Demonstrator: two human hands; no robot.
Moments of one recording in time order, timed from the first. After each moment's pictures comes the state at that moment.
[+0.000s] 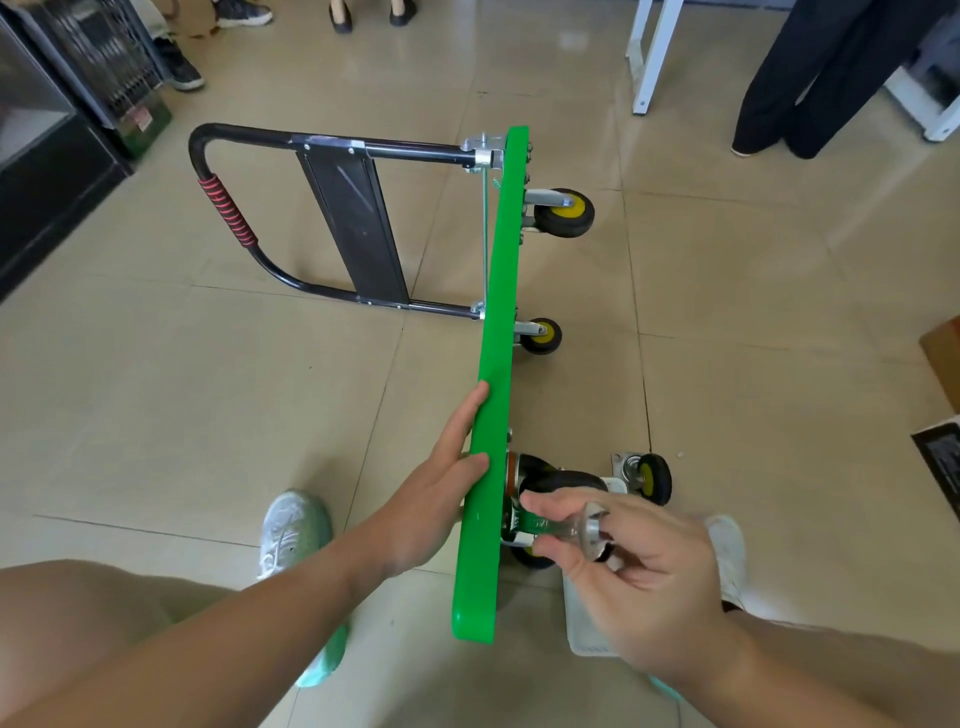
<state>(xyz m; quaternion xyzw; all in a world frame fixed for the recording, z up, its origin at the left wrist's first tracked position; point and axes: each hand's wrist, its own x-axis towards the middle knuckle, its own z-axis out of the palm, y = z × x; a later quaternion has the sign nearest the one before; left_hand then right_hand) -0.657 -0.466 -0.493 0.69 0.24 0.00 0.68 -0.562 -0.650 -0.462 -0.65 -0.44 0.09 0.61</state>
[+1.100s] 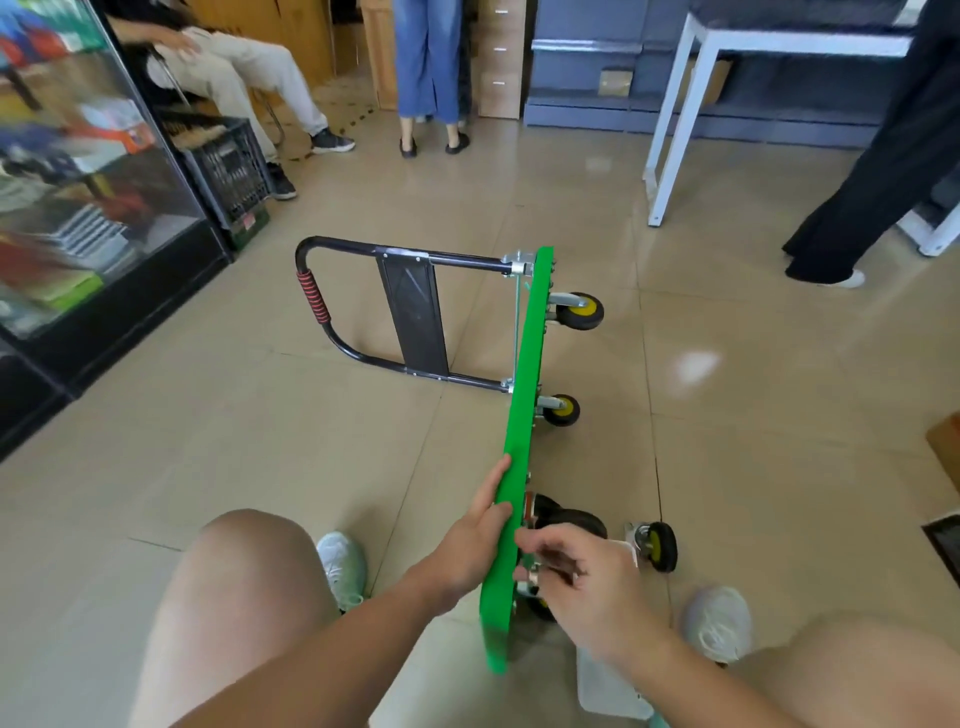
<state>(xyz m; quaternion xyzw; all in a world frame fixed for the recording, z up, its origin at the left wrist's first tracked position) -0.677 -0.505 -0.470 0.68 0.34 0.02 0.64 -0.587 -0.653 -0.448 -0.71 -0.41 0.23 0.52</state>
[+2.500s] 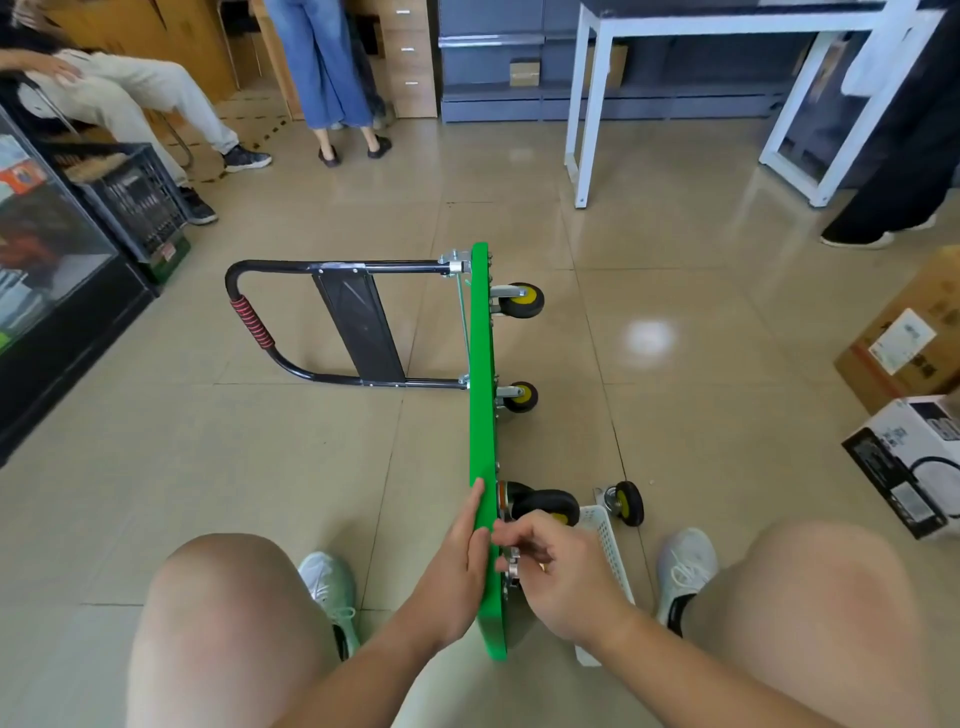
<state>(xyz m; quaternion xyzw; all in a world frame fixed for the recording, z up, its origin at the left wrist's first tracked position) -0.712 -0.533 -0.487 0.77 0.28 0.01 0.58 -0.614 -0.664 -0.457 -0.71 -0.37 0.24 0.56</state>
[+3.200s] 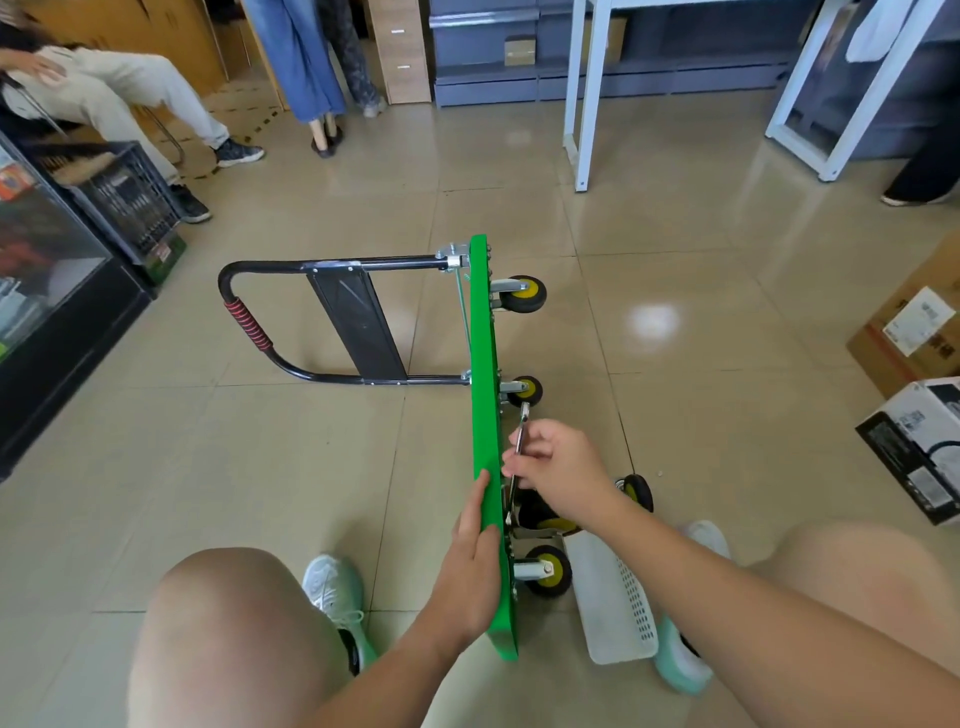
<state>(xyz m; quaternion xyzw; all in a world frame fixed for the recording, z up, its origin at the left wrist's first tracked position) -0.693 -0.534 -0.486 0.74 0.33 0.05 0.59 -0.537 -0.597 -0.427 -0.73 -0.23 0.34 0.55</state>
